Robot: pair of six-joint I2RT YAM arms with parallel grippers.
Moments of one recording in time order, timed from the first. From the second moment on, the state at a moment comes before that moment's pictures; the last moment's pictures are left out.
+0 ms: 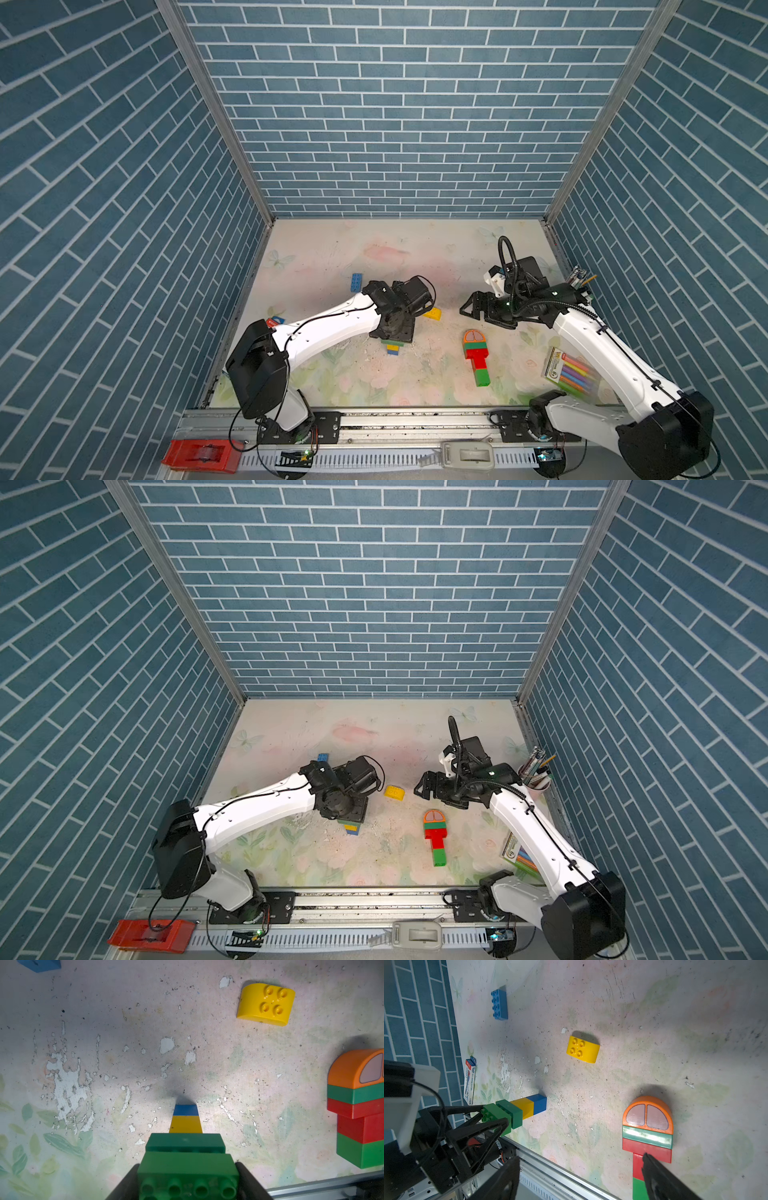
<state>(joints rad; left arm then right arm) -0.95 1.56 1.25 -1.05 -0.13 -0.77 0.41 1.14 0.99 -0.91 -0.43 0.50</state>
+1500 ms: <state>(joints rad) -0.96 1.57 1.26 -1.06 -0.14 -0.74 0.41 1.14 1.00 -0.93 -0.43 0.50</state>
